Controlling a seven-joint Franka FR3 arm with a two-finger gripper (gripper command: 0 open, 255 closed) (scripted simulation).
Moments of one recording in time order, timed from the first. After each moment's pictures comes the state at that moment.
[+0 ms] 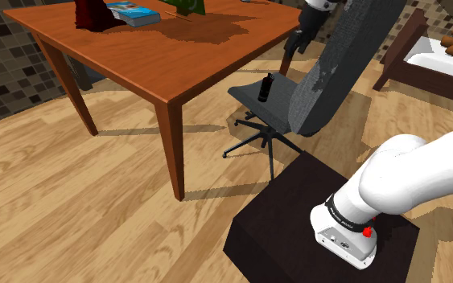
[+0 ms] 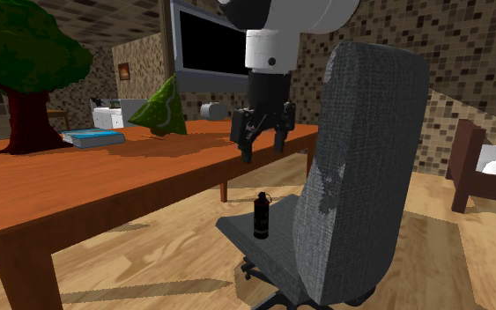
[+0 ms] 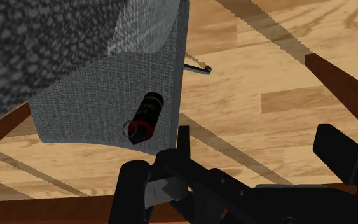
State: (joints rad) arm -0.01 -0.50 -0.26 -2.25 -0.17 1.93 -0.23
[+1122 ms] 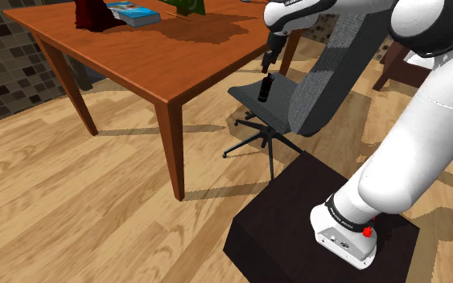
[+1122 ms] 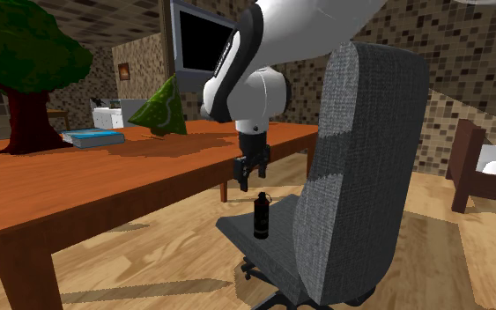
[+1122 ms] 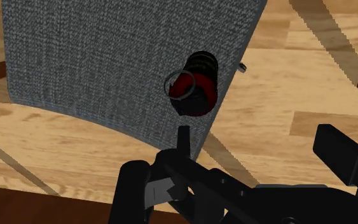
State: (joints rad) arm -0.03 0.15 -0.39 -1.91 -0.02 2.17 -0.64
